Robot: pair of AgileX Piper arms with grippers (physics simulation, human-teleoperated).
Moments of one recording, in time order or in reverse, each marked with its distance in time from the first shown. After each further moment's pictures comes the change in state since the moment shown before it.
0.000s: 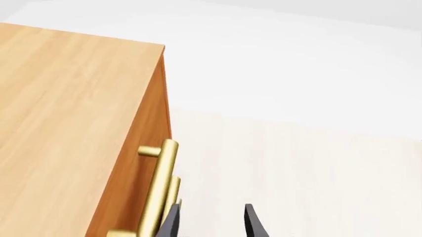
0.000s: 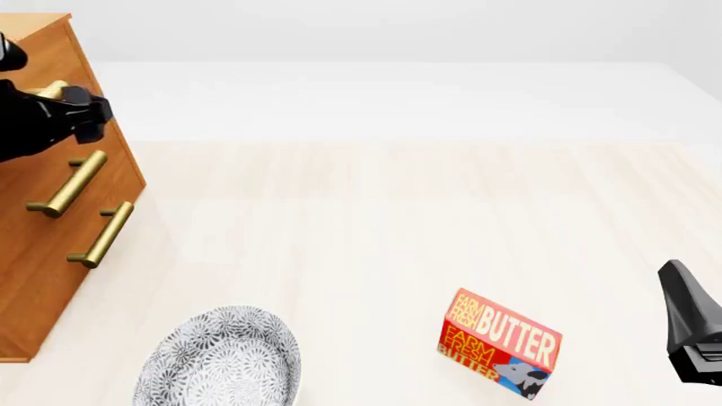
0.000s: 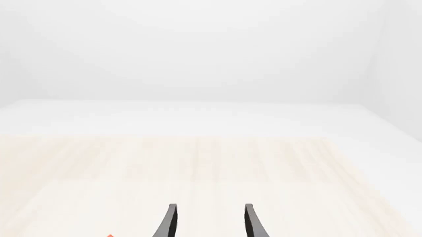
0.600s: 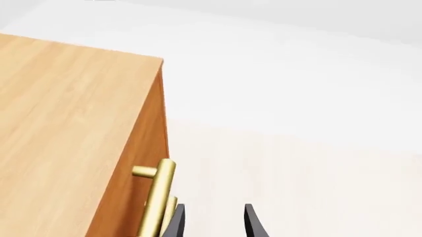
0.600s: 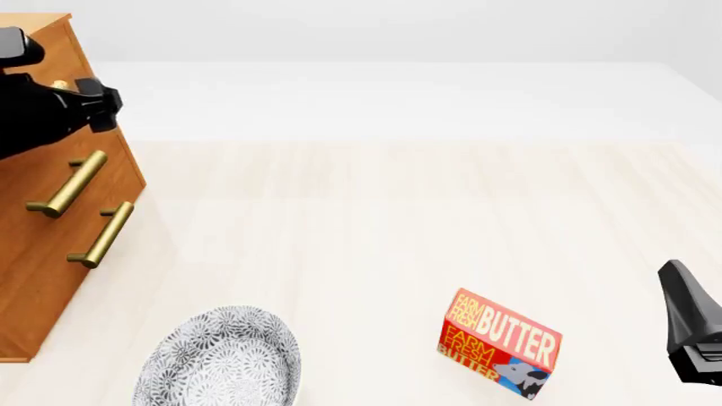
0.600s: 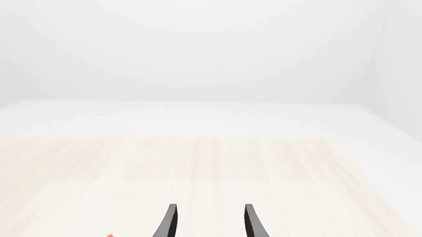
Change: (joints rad) left arm -0.003 0.102 -0.035 -0.106 -0.051; right arm 0.000 0.000 0.000 0.000 0.000
